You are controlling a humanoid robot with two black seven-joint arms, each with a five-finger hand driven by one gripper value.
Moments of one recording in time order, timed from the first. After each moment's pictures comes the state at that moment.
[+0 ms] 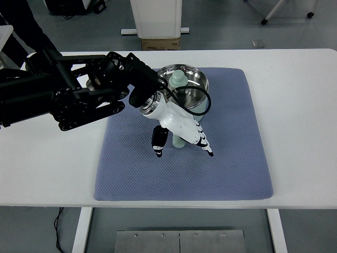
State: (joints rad) left arm -1.45 0.19 0.07 -1.06 1.76 -0.46 -0.61; right arm -0.01 0.00 0.47 0.10 -0.45 -0.04 0.04
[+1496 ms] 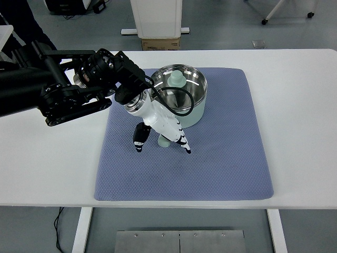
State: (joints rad) left arm -1.51 0.24 0.18 -1.07 1.78 -0.47 -0.61; right arm -0.01 0.00 0.47 0.10 -0.45 -0.04 0.04
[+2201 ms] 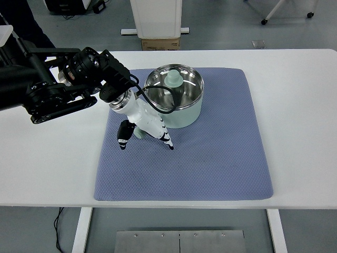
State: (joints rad) left arm -1.53 0.31 0.25 -1.07 1.78 -0.47 -0.61; right arm -0.01 0.00 0.47 0.10 -0.45 -0.04 0.04
